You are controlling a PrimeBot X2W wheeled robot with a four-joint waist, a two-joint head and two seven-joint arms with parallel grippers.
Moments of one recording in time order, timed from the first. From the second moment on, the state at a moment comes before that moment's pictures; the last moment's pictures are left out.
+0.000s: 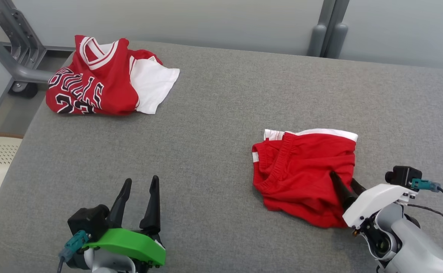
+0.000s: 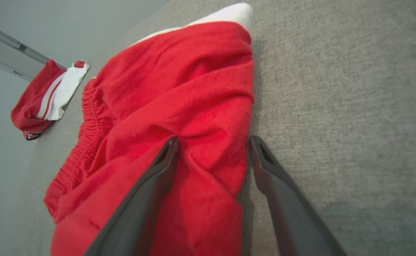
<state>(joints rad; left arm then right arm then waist) -0.01 0.08 -0.36 0.09 -0.59 0.11 -0.20 -0.26 -0.25 0.51 0.63 1.00 0.01 -0.09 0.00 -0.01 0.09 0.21</state>
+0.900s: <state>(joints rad) -0.01 0.08 -0.32 0.04 -0.58 0.12 -0.20 -0.37 -0.38 0.52 0.68 0.90 0.03 -0.12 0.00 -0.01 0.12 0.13</state>
